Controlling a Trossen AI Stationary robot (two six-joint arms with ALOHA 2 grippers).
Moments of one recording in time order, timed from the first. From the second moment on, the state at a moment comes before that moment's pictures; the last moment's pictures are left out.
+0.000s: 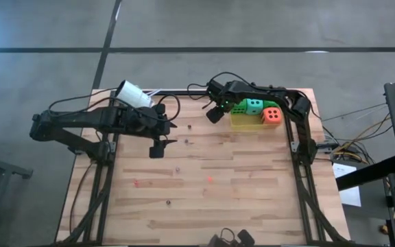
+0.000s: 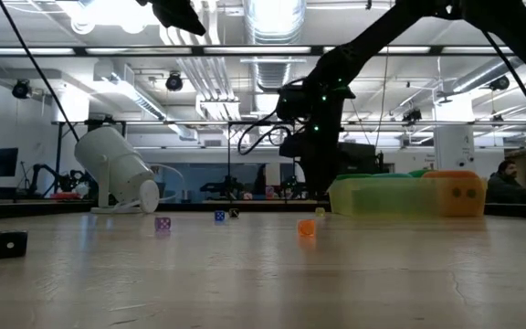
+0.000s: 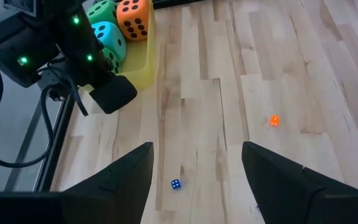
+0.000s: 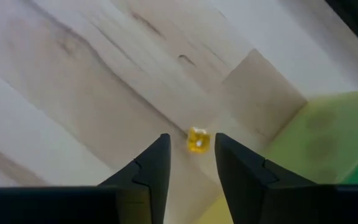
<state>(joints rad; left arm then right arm) 0.00 1.23 1.24 -0.74 -0.14 0.15 -0.54 2.07 1.56 -0.83 0.05 0.31</state>
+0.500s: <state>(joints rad) 0.00 1.23 1.24 -0.74 -0.14 0.15 -0.54 2.13 1.57 -0.82 0.06 0.31</state>
